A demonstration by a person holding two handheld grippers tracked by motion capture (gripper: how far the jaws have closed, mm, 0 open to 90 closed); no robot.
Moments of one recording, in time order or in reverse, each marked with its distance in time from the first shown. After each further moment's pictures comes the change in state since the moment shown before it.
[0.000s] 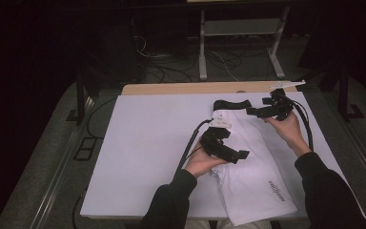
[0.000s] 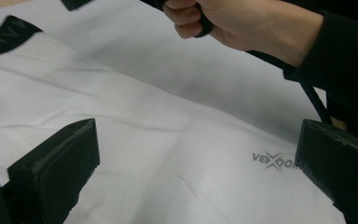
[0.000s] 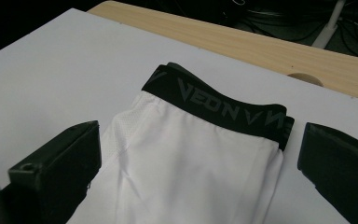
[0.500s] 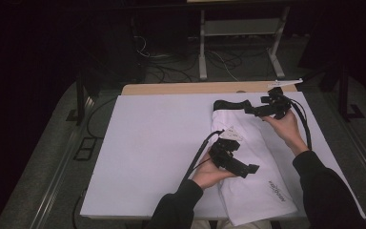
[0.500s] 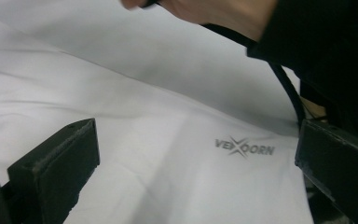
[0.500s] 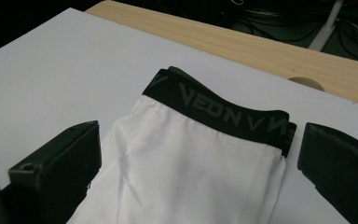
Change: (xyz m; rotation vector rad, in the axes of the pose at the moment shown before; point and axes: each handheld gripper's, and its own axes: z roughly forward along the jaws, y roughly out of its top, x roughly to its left) left arm -0.032 -0.010 0.014 0.052 -0.053 0.007; right arm 0.005 0.006 0.004 0.007 -0.012 -0.003
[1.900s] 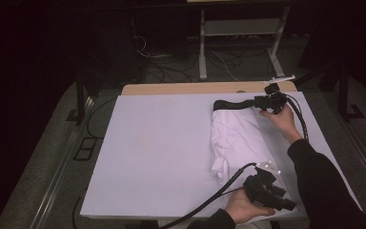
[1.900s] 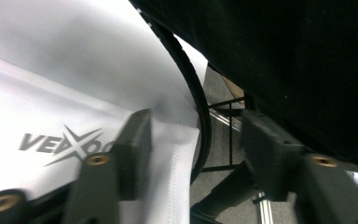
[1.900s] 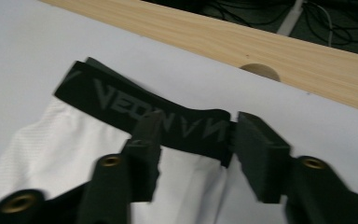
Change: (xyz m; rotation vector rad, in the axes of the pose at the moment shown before) left arm -0.078 -0.030 0.084 0.090 -0.298 -0.106; right arm -0.044 0.001 0.040 0.057 -0.106 0.025
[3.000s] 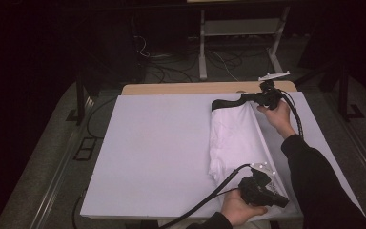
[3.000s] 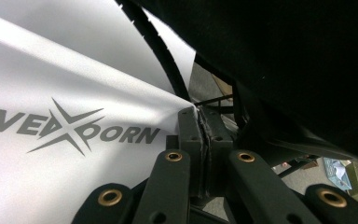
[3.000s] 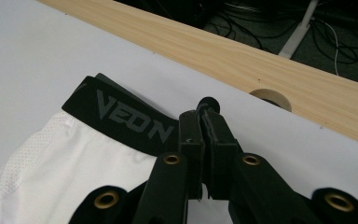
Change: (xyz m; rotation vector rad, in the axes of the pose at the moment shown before) left arm -0.002 -0.007 -0.009 0.023 -0.044 -0.027; right arm 0.007 0.016 0.008 -0.022 0.020 -0.065
